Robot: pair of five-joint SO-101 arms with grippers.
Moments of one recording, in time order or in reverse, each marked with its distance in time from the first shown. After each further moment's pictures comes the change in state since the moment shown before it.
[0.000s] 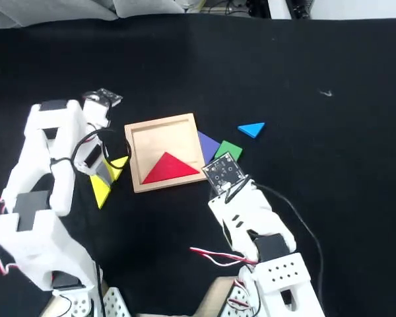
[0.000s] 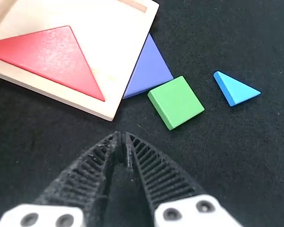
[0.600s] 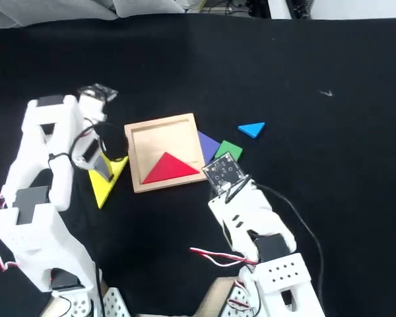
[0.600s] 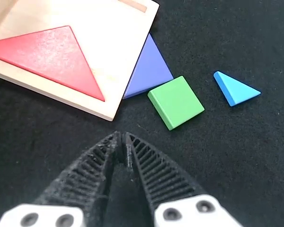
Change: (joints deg) left arm -1.1 3.5 -5.3 1.4 1.9; right arm 0.0 0.0 0.0 0.0 0.0
